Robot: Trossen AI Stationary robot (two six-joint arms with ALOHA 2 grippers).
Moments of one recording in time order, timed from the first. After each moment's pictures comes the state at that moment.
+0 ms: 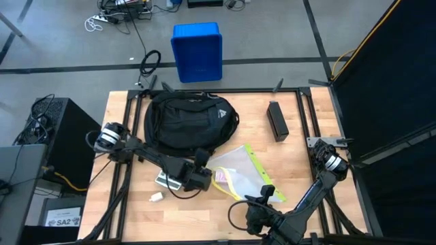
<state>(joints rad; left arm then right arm) -0.36 1.85 1.09 -0.51 -0.55 0.28 0.88 2.13 1.86 -1.39 0.97 1.03</state>
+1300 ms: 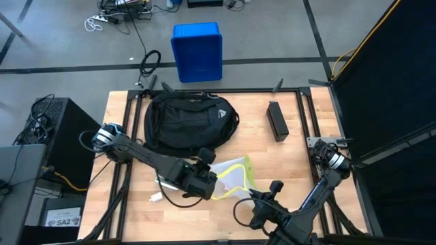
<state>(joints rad) -0.45 1.79 1.56 -0.98 -0.60 0.25 0.90 2.10 1.87 -1.57 1.08 1.27</state>
